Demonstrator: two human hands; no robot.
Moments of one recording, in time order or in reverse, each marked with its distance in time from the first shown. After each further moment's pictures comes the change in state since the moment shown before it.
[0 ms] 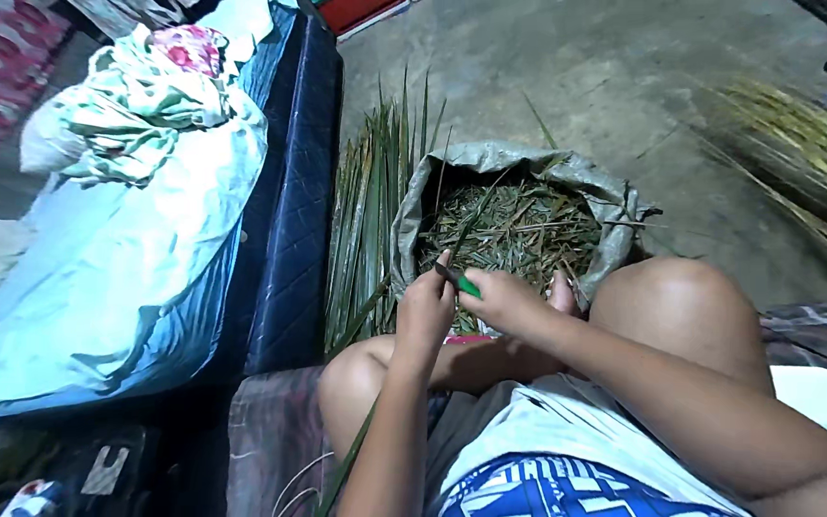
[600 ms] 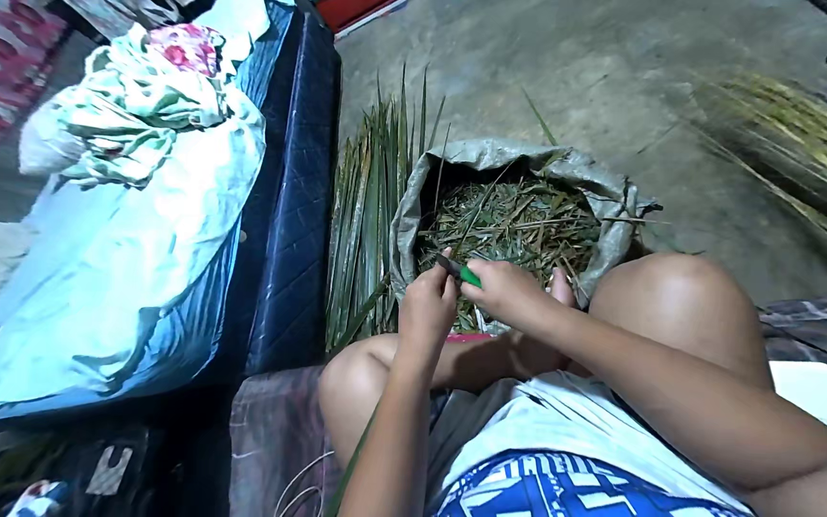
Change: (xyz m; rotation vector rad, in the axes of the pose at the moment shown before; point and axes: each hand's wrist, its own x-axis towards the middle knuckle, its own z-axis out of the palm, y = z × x) left_hand 0.000 0.004 0.004 -0.019 0.021 0.014; right_hand 0.004 0.002 -0.006 -0.014 0.050 0.039
